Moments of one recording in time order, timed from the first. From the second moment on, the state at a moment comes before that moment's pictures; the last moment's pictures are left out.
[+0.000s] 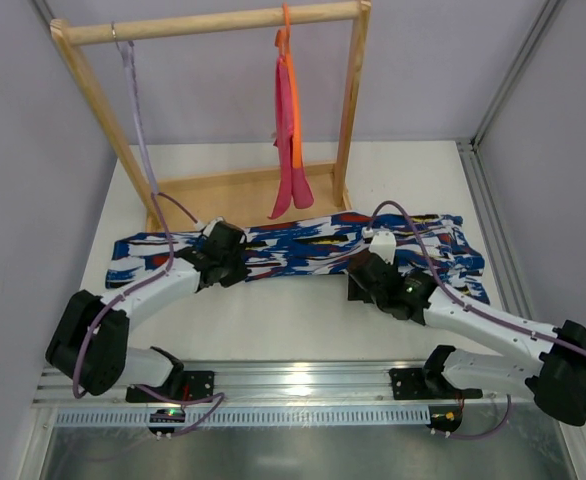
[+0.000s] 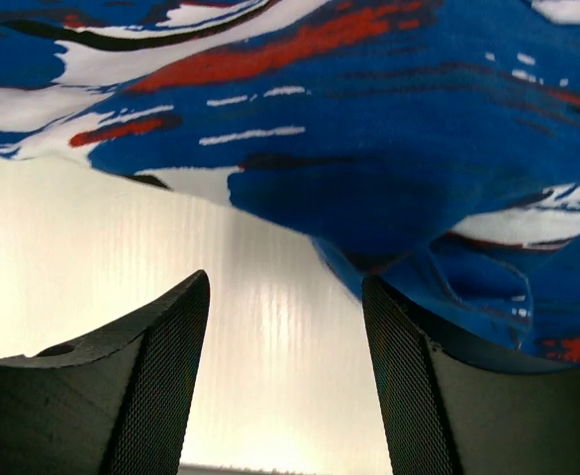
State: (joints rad) left arm -0.53 1.33 0.74 -0.39 -0.14 -0.89; right arm 0.86 1.06 0.71 -0.61 0.47 0.70
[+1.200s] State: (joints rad) left arm -0.53 1.52 0.77 -0.33 -0.21 -0.91; right arm 0.81 1.13 0.98 -0.91 0.32 0.60
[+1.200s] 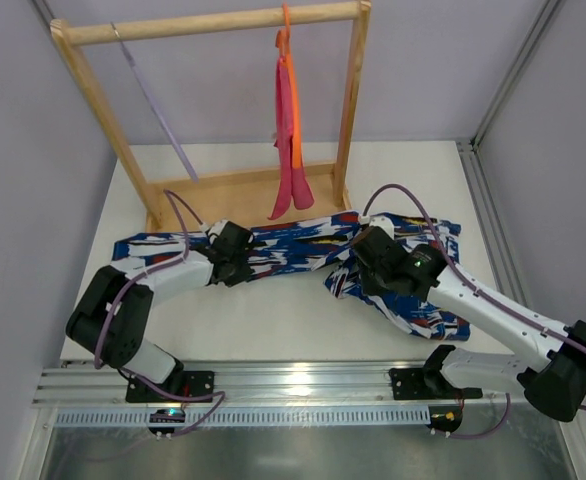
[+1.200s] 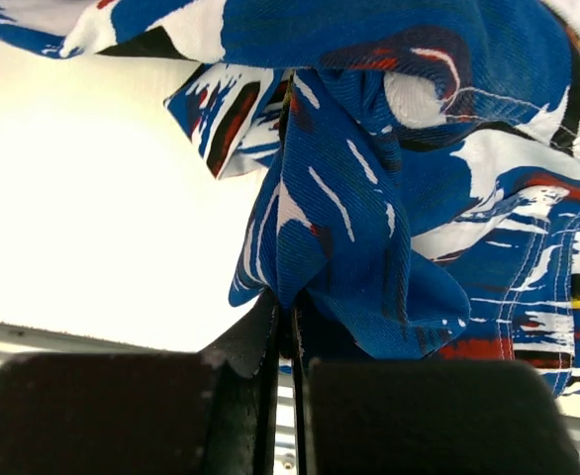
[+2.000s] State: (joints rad) left arm -1.00 1.45 0.84 -0.15 -0.15 -0.73; right arm 0.64 0.95 0.88 -0.86 0.05 0.57
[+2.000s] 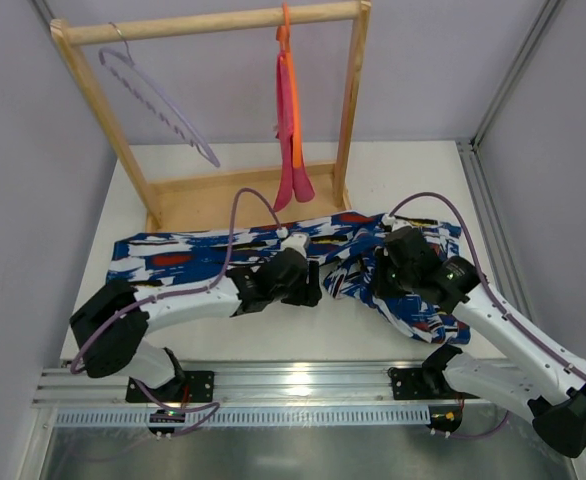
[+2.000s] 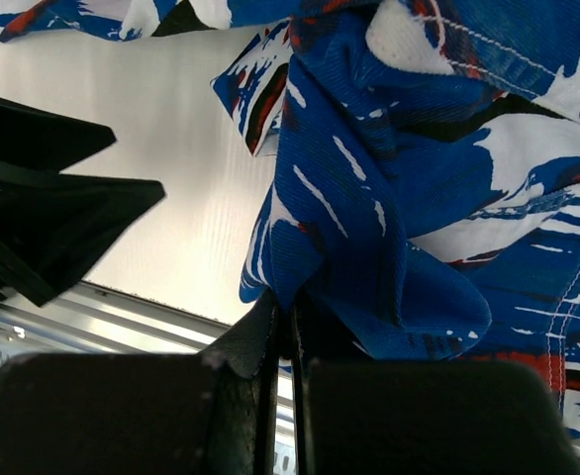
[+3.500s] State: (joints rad) left arm -1.13 1.58 1.04 -0.42 -0.41 -0.95; right arm 0.61 0.95 0.93 -0.87 0.26 0.82
